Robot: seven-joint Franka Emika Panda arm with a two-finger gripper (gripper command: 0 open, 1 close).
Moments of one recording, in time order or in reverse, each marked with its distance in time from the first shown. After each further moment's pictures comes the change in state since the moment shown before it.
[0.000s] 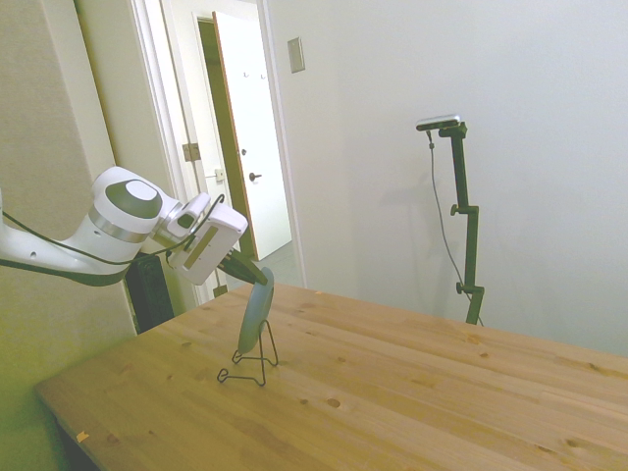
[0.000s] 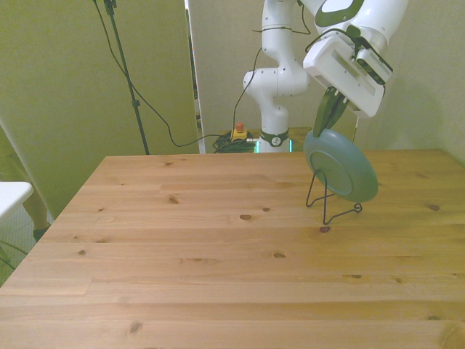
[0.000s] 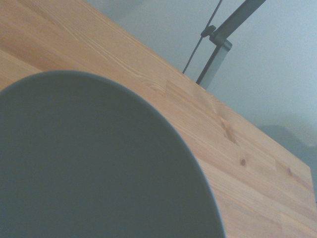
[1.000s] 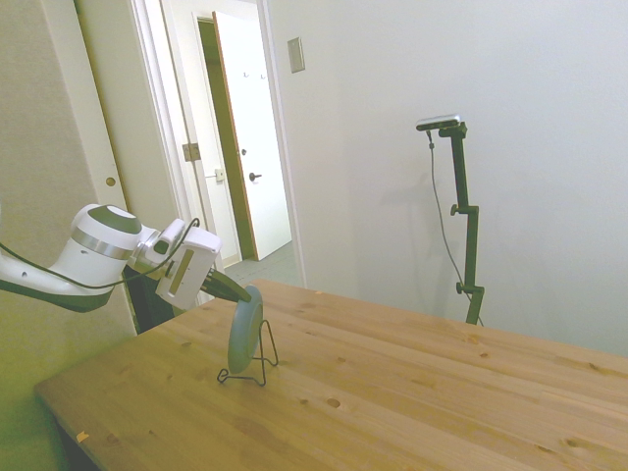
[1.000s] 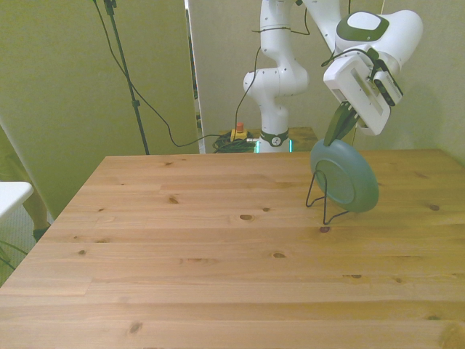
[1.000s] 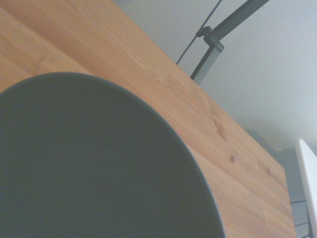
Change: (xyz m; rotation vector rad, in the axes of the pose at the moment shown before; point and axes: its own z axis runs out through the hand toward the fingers) arm -0.063 -0.034 -0.005 -0.080 0.086 -0.041
